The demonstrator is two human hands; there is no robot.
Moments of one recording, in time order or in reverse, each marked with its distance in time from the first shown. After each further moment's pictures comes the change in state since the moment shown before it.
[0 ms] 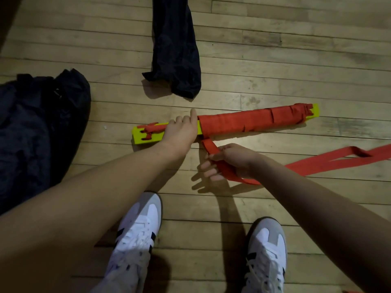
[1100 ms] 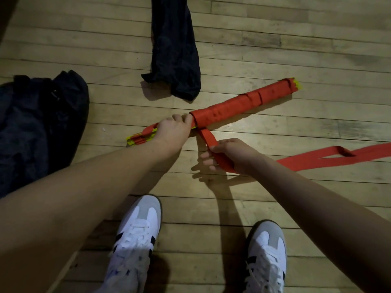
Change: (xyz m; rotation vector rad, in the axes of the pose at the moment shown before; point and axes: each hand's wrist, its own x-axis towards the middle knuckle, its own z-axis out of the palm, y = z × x) left_hand 0.008 -0.018 0.000 0.250 0.042 0.013; right_hand 0.004 -0.012 0.001 0.098 0.138 -0.110
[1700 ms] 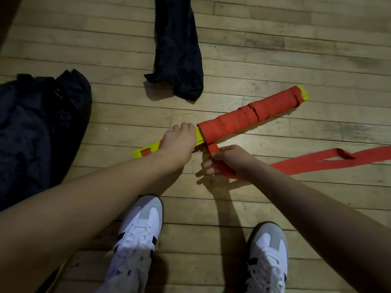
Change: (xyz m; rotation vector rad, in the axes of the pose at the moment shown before) left_hand -0.019 0.013 -0.001 -0.229 -0.051 -0.037; right_hand 0.004 0.011 0.006 -0.110 0.054 0.036
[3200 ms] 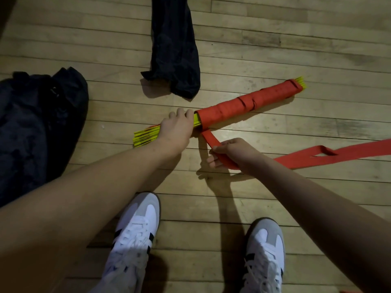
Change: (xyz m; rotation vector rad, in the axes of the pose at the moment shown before) left_hand 0.013 0.001 -0.012 -0.041 0.048 -0.084; right_hand -0.003 -0.001 -0.014 -0.029 0.000 -0.090
